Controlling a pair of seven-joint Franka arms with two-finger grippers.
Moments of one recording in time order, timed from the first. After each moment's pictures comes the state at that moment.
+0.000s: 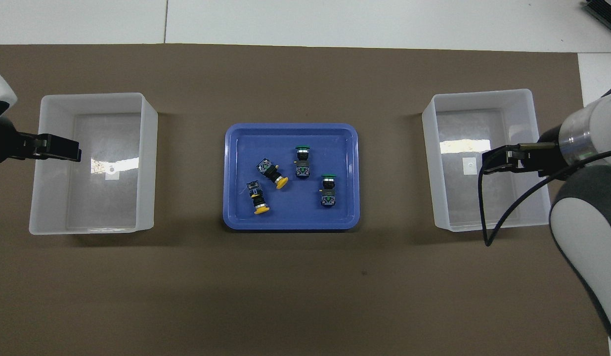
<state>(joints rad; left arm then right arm) -0.04 -0.03 -0.01 -1.70 0.00 1.72 0.05 -0.01 -0.04 0.11 -1.72 -0.02 1.67 0.17</state>
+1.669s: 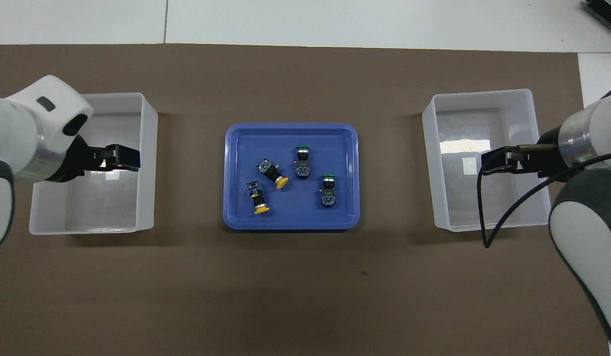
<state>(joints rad) -0.42 -0.06 -0.04 -2.07 -0.01 2.13 -0.56 -0.01 -0.04 0.11 -1.72 -0.02 1.67 0.17</state>
